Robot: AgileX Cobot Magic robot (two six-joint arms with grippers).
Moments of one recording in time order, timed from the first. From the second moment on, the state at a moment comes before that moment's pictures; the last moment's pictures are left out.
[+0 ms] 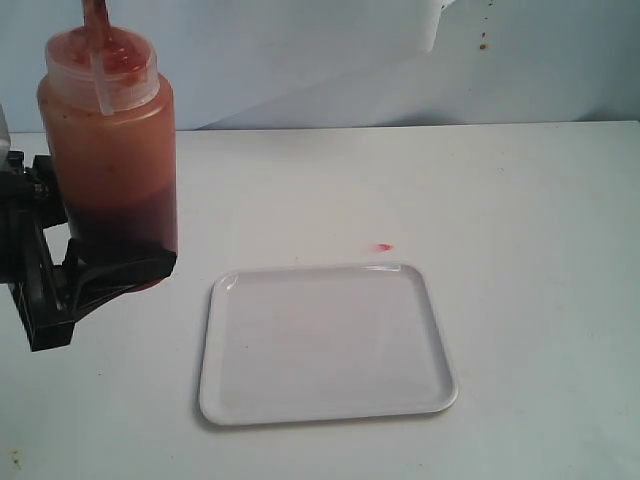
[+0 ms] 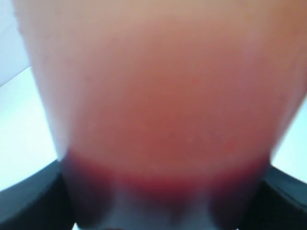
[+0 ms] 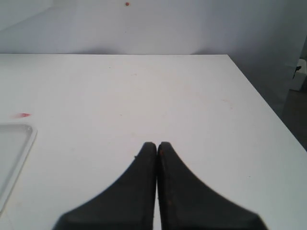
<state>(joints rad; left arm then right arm) -0.03 1.20 -0.62 1.76 -0.85 -1.25 -0.09 0.01 0.00 0.03 0.34 -0.08</state>
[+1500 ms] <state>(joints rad) -0.03 1.20 -0.62 1.75 -0.90 -1.24 -0.09 0.00 -0.07 0.63 -0.12 -0.07</state>
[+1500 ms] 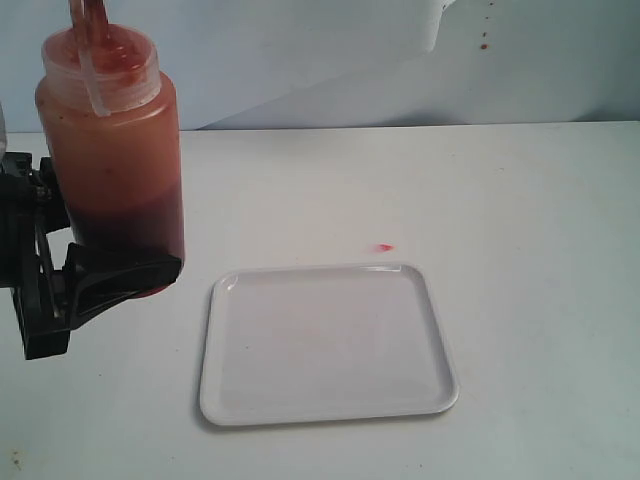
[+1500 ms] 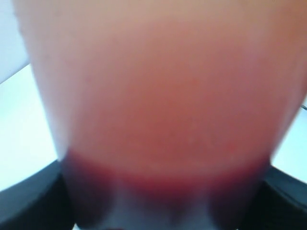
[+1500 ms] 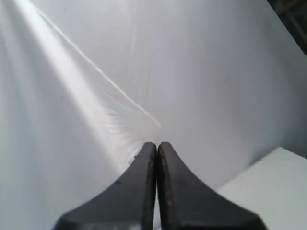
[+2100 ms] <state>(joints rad) -0.03 1.20 -0.62 1.75 -0.84 -1.22 -0.09 0.34 -0.69 0.83 0.26 -0.18</state>
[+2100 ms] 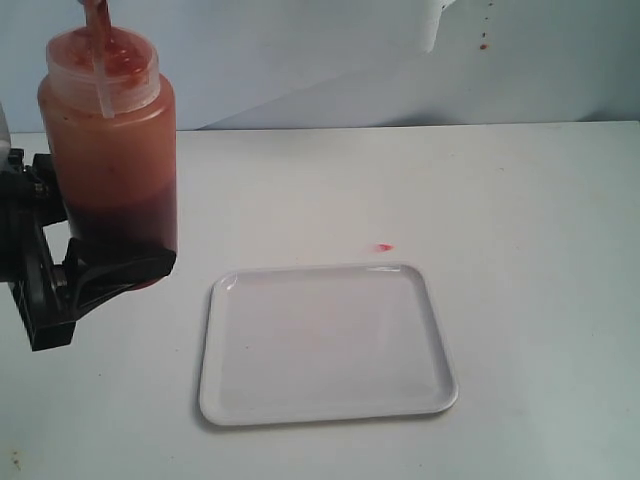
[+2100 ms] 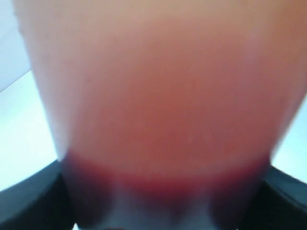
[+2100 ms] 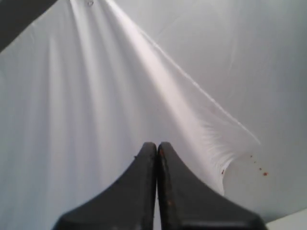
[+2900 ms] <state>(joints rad) -0.03 1.20 -0.62 1.69 -0.78 -1.01 -0.09 1.21 -0.80 1.73 1.05 -1.44</state>
